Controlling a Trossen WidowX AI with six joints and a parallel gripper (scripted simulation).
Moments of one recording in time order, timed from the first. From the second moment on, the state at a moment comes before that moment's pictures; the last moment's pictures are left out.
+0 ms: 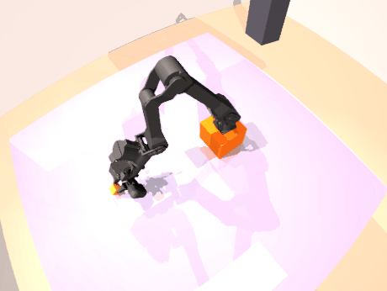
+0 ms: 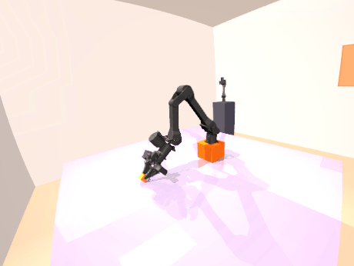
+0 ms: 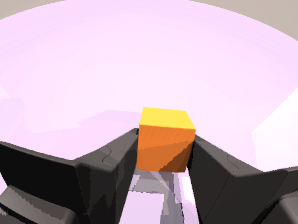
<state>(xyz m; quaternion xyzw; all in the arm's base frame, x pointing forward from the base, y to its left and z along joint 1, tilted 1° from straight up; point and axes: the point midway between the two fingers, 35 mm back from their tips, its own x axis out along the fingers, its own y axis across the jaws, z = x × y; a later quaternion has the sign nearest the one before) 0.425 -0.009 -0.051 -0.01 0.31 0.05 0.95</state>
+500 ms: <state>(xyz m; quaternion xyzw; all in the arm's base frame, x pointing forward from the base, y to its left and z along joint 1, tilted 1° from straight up) 0.412 -0.008 -0.050 -0.01 0.24 0.05 0.97</state>
